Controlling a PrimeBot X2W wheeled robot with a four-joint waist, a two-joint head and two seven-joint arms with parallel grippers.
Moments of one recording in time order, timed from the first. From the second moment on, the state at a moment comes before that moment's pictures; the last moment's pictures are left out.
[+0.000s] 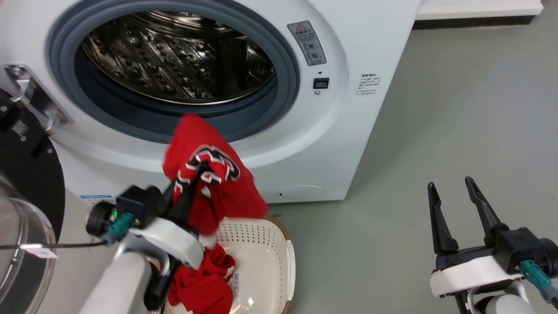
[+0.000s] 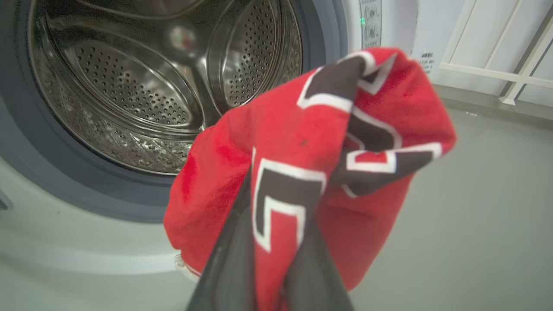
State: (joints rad) left arm -0.34 0.33 -0.35 0.33 -0.39 -0.10 -0.25; right arm -0.05 -0.05 -0.01 0.08 0.01 0.13 -0.26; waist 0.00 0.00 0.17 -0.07
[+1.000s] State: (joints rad) left arm -0.60 0.35 -0.55 0.84 -0.32 -0.13 -0.26; right arm -0.20 -0.05 0.02 0.02 0.12 0.13 -0.26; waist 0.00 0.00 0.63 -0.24
